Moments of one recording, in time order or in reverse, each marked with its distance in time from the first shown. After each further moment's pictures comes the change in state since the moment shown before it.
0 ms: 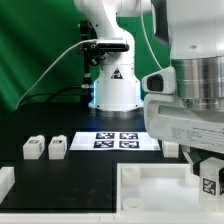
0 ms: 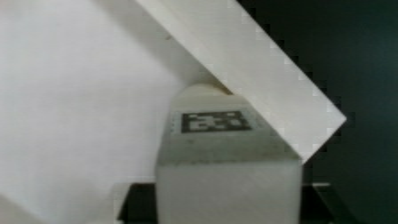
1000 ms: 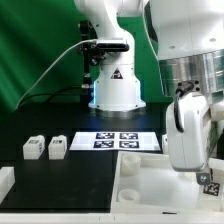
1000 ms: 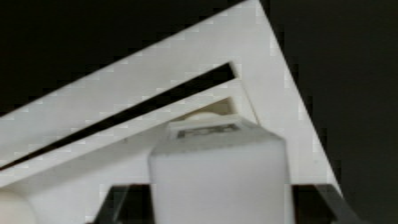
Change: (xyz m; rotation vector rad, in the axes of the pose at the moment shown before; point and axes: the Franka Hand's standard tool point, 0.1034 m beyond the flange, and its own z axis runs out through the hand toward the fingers) arm 0.000 0.007 -0.001 0.056 -0.043 1.046
